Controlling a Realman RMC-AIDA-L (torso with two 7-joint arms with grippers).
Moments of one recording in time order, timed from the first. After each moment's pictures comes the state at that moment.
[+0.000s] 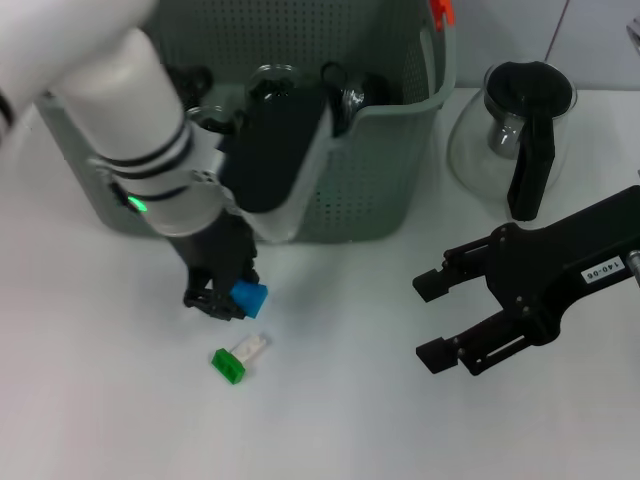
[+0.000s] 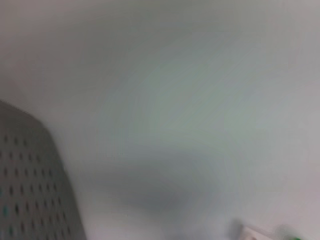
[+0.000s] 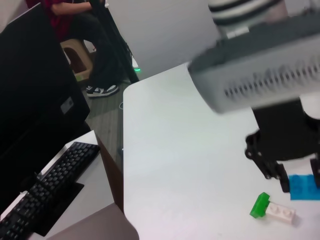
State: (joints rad) left arm -0.86 -2.17 -1.81 -1.09 -0.33 1.61 -1.60; right arm 0.67 2.07 -1.03 -1.17 -2.10 -1.93 1.99
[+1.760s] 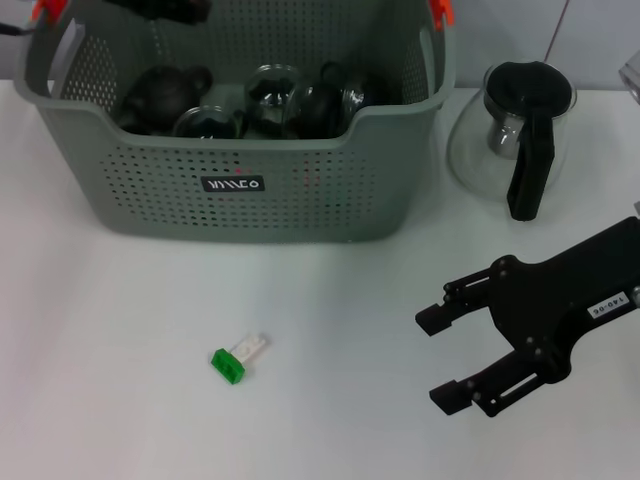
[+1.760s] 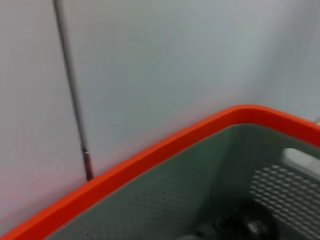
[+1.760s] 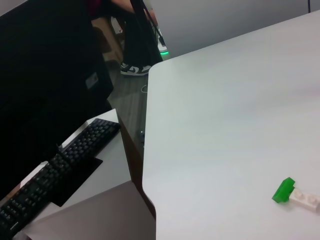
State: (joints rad) left arm -0.83 -1.96 -2.40 -1.06 -0.73 1.30 -2.09; right arm 0.67 2.07 -1.04 -1.11 -2.13 -1.96 1.85
